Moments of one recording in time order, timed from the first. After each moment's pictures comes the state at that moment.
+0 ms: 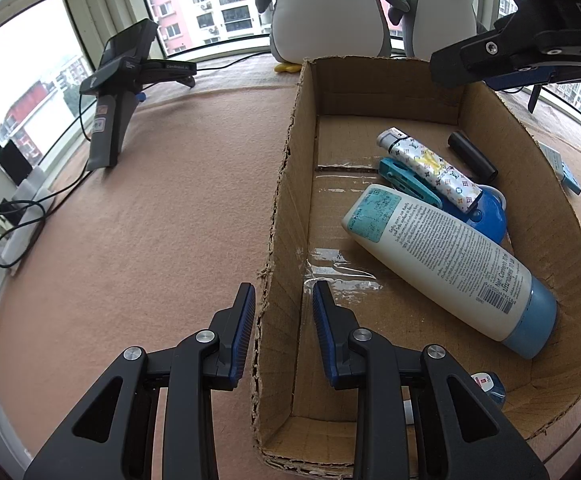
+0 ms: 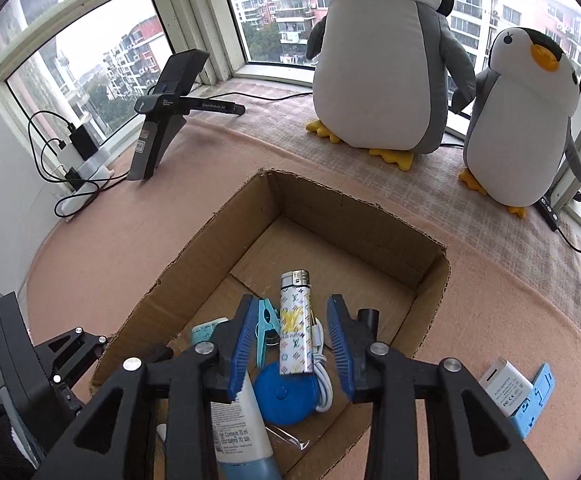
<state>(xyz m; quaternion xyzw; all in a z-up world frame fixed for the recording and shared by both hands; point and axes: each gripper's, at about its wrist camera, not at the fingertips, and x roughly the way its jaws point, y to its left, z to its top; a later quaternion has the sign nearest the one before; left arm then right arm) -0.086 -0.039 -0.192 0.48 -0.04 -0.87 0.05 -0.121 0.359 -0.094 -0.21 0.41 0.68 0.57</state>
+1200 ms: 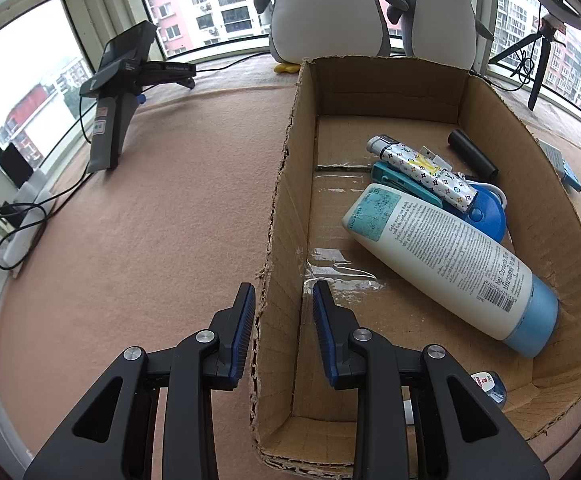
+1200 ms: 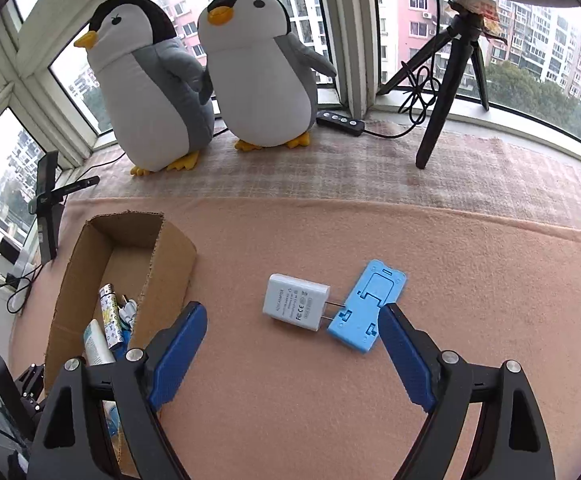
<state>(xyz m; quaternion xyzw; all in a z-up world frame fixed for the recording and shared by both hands) -0.086 -0.038 -0.193 0.48 -0.04 -0.87 0.05 0.045 0.245 -0.139 -0.08 0.54 0.50 0.68</state>
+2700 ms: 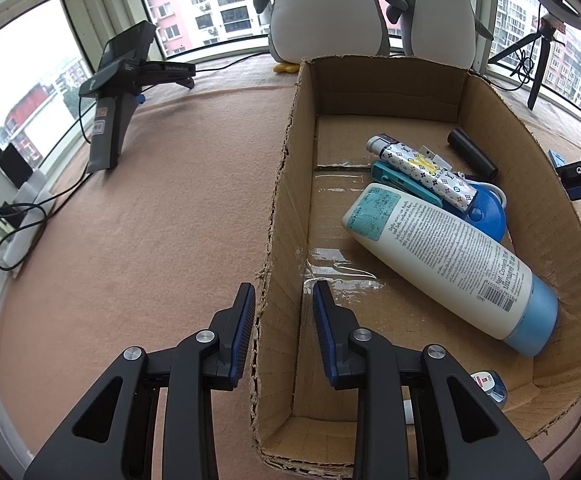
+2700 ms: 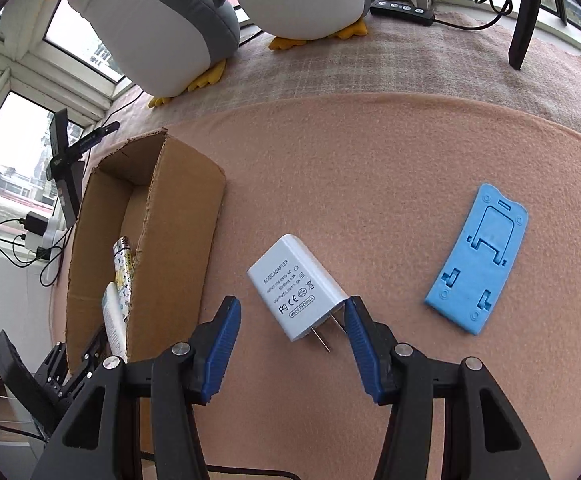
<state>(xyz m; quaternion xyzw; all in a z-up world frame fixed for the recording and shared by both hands) -0.086 -0.039 -0.192 0.48 -0.04 -0.87 0.05 0.001 0.292 -0.195 -0.09 0.63 0.56 0.53</state>
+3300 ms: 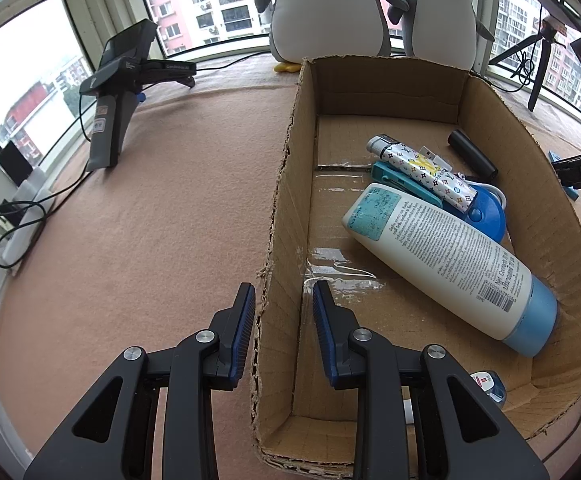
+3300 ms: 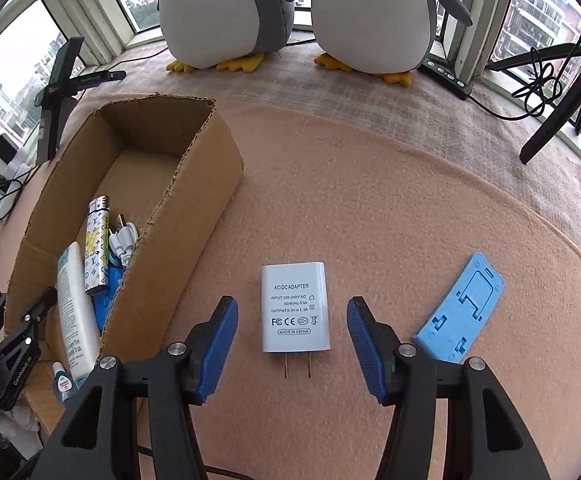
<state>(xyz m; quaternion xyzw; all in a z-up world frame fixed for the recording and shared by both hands) -0.086 -0.042 -0.192 0.48 -0.04 -0.87 0.05 -0.027 0.318 -0.179 -0.24 0.52 0.56 0.61</state>
